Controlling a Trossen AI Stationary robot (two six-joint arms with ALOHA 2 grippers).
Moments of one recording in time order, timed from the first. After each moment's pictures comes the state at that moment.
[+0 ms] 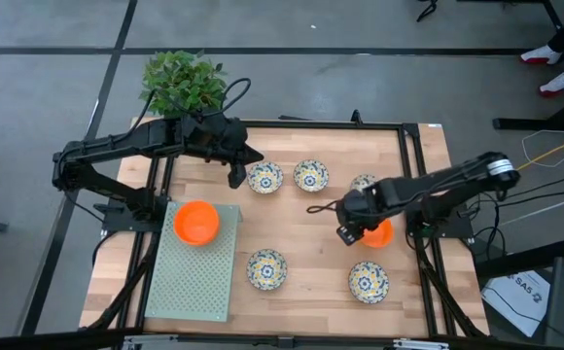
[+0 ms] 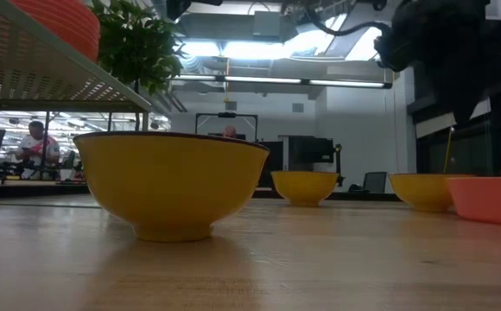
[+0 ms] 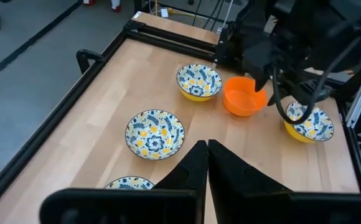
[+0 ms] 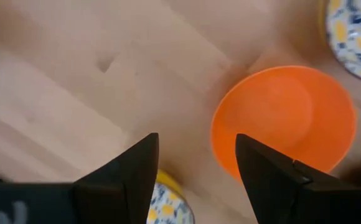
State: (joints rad) left arm 0.20 1.25 1.38 -0.66 0.03 -0.18; right arm 0.22 1.36 1.09 -1.12 -0.02 1.14
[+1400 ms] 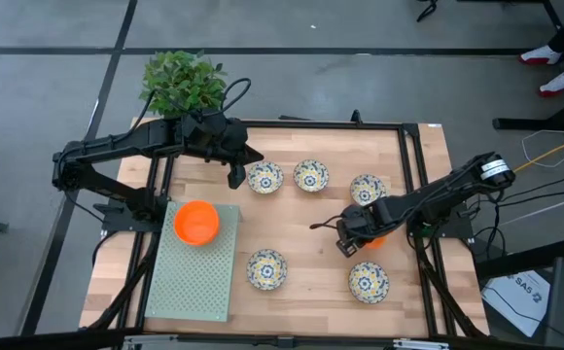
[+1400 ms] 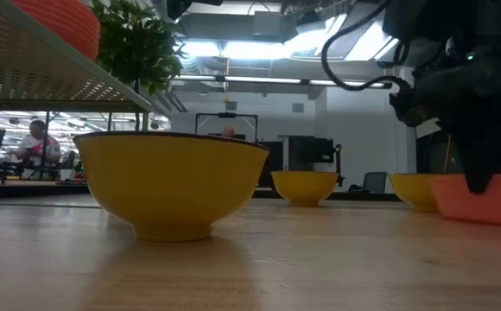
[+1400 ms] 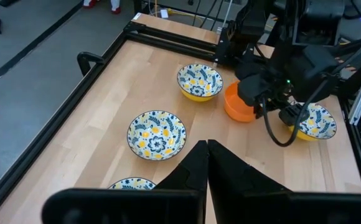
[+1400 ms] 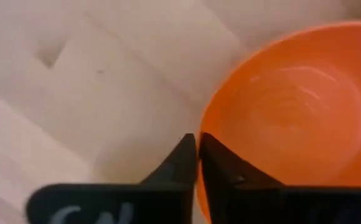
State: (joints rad) left arm 0.20 1.25 1.38 -0.66 0.03 -0.16; right arm 0.29 1.41 0.79 -0.73 -0.02 1.17
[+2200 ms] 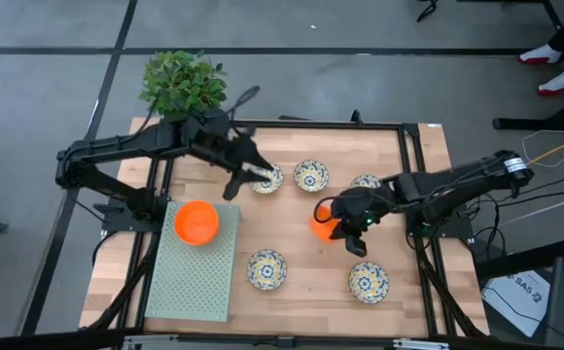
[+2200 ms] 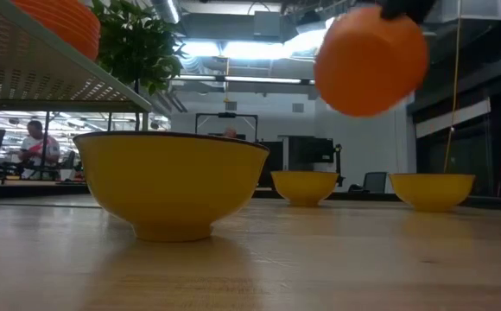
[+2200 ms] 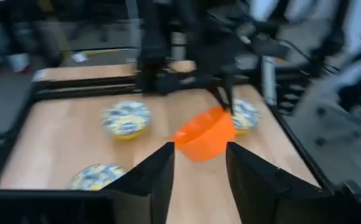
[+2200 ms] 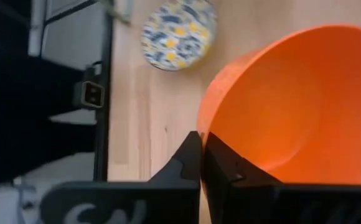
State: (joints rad) left arm 0.17 1.29 1.38 -0.52 0.33 0.11; right arm 0.22 1.23 1.07 -0.62 -0.16 0.41
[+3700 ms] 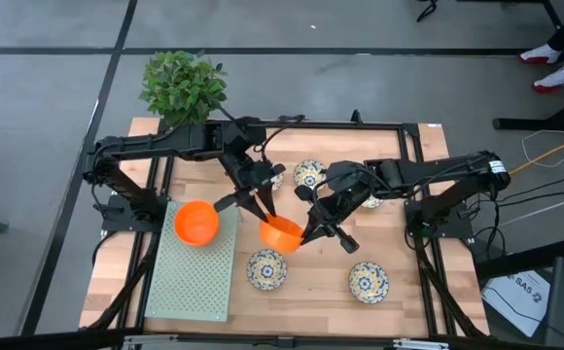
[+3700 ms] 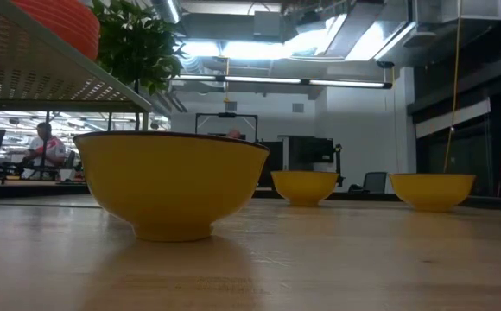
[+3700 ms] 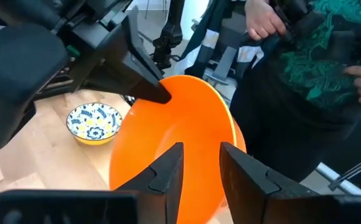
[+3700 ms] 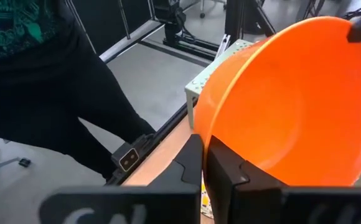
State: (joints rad) left arm 0.13 1.52 1.57 -0.66 0.95 0.22; right arm 0.14 1.43 1.44 -0.45 -0.47 -0.19
